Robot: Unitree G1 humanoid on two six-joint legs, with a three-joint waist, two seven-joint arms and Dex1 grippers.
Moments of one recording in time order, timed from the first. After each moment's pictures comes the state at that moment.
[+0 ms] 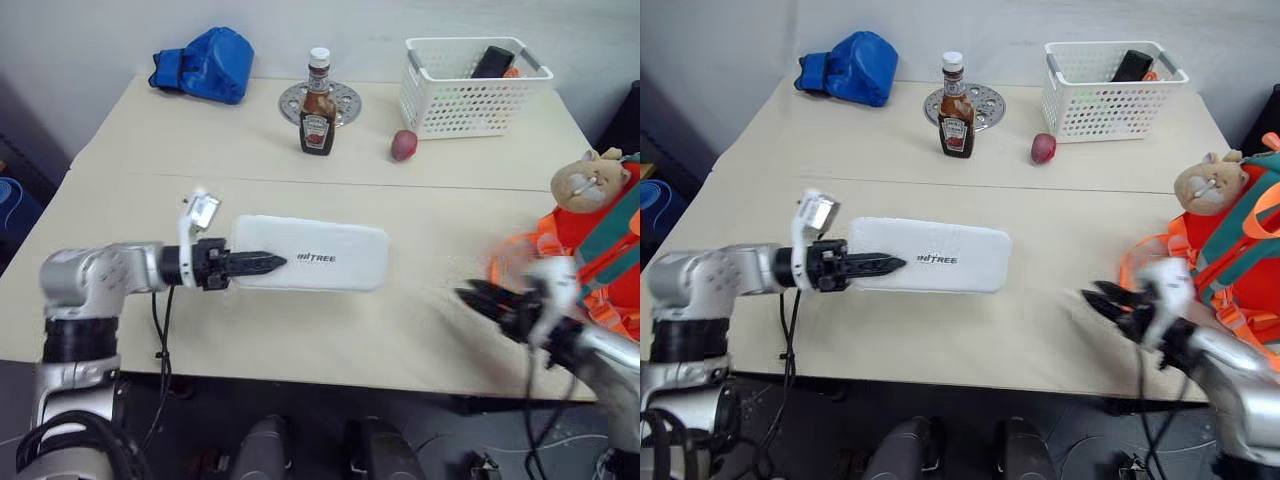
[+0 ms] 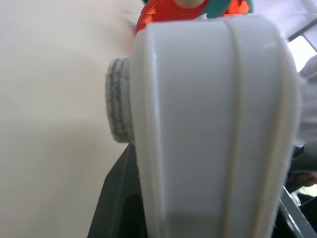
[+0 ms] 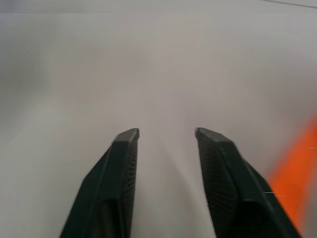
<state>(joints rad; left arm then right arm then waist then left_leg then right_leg) -0.56 0.63 0.26 -0.06 -0.81 1.31 -1.02 0.12 -0.62 -0.56 -0.35 0.62 0.68 0.74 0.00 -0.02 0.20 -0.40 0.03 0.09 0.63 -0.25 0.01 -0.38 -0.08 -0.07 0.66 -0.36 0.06</state>
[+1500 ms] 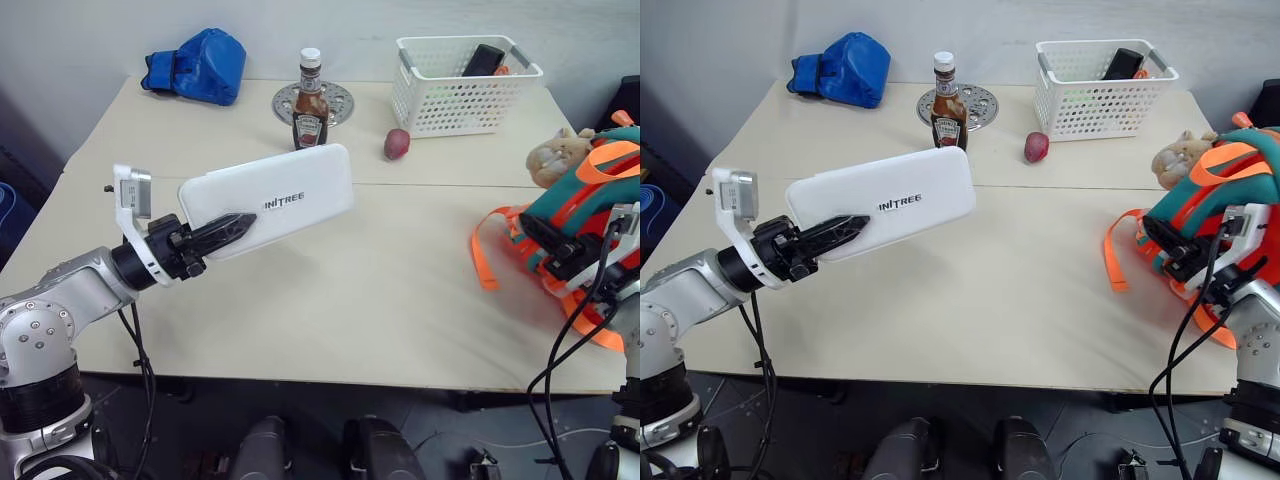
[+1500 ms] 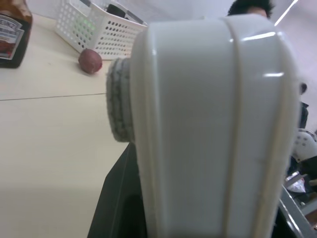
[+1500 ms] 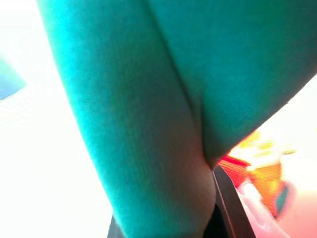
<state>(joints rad) -0.41 0.65 0.47 -0.29 -1.20 1.09 -0.45 -0.31 -0.69 -0.50 0.08 0.78 0.63 0.83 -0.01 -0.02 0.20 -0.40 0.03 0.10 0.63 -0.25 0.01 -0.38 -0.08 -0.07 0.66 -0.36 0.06</state>
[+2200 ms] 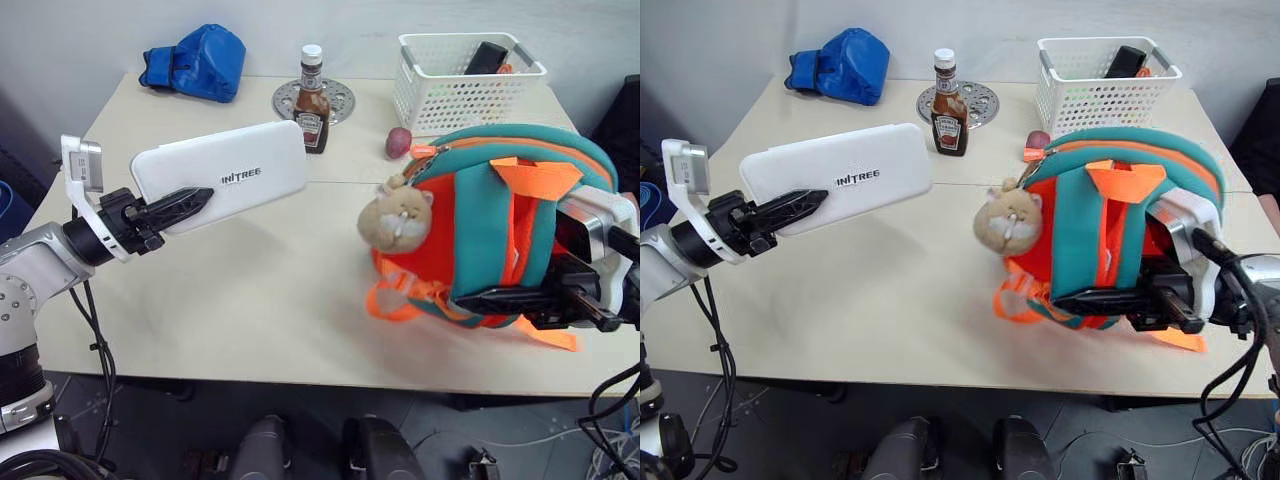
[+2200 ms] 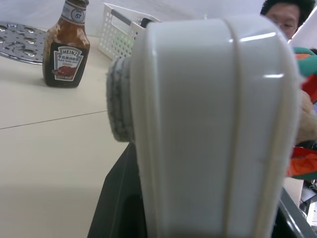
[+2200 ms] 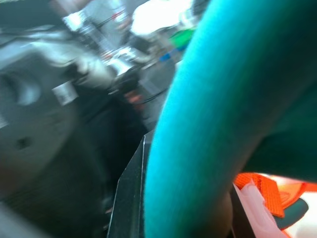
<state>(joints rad) -0.47 0.82 0.46 -0.14 -1.07 1.00 -0.64 -0.35 -1.03 -0.26 -0.32 1.15 1.00 1.44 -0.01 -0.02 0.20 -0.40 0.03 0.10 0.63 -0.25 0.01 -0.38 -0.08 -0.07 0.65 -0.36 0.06</state>
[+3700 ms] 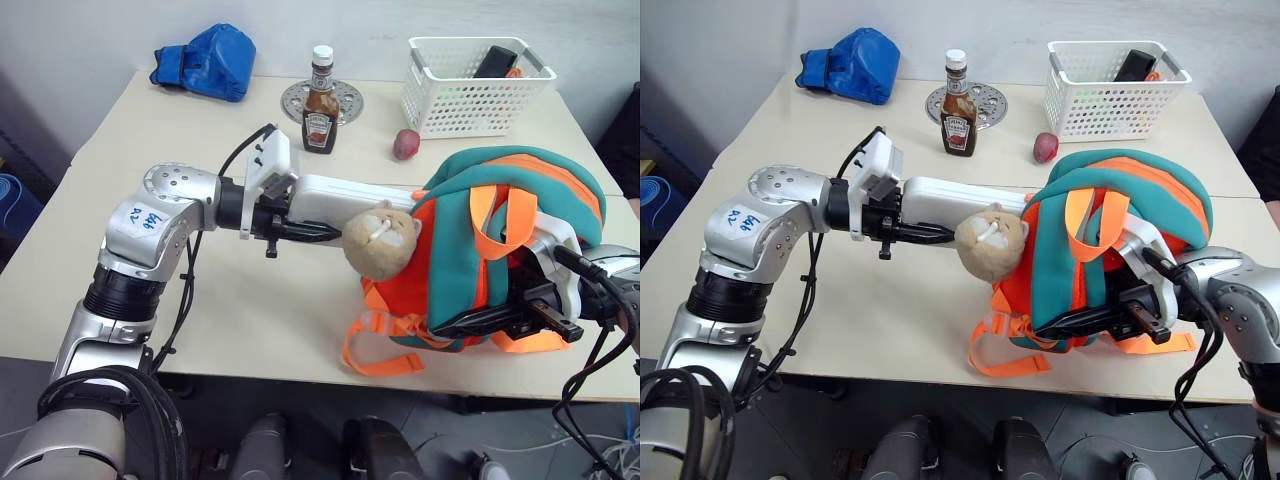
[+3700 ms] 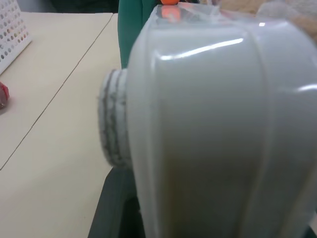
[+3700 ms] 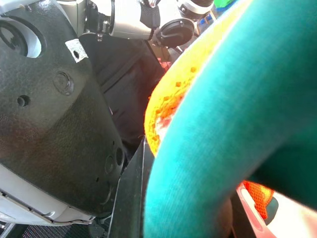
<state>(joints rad) -0.92 0.62 -0.20 -0.03 -0.43 0.64 -1.12 -0.43 -1.00 -0.05 -0.27 0.97 0.87 1.53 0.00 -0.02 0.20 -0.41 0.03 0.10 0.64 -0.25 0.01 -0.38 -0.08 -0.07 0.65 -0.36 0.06</state>
